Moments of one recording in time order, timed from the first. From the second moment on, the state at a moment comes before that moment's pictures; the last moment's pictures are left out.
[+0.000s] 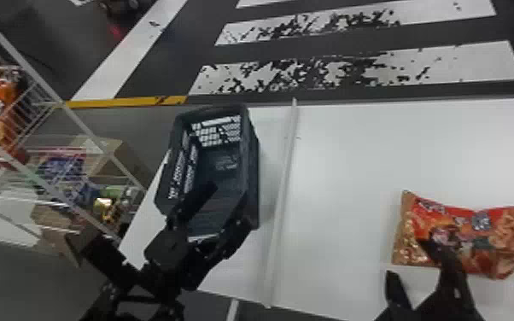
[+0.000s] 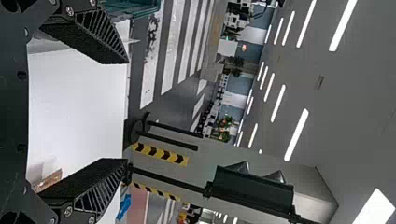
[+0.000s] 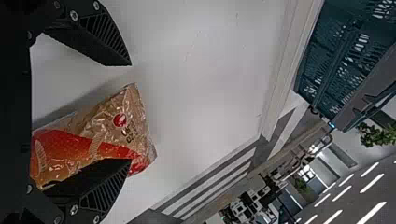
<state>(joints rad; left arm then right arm) 0.80 0.01 0.33 -2.31 0.41 0.12 -0.61 0.26 -0.42 0.82 -1.82 0.53 0.52 -0.28</state>
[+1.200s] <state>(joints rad) 0.79 0.01 0.35 -2.28 0.44 0.12 -0.64 0.26 -0.49 0.73 -2.07 0.47 0.65 -0.28</state>
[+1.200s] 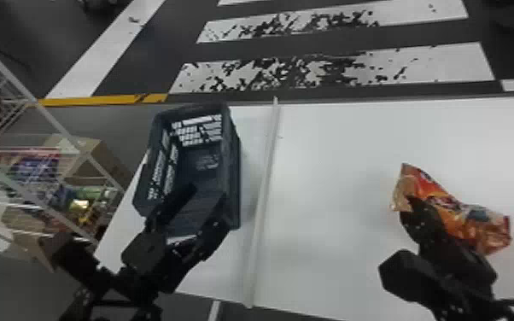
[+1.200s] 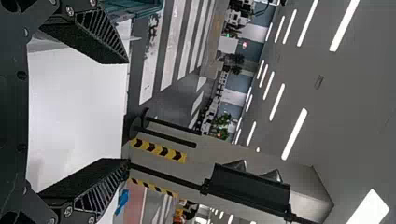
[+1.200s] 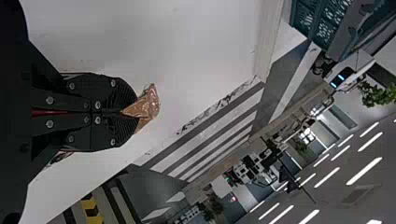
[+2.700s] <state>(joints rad) 0.78 0.00 0.19 -2.40 0.34 0.30 -0.38 0.11 -0.19 -0.46 -1.91 -1.04 1.30 0.09</state>
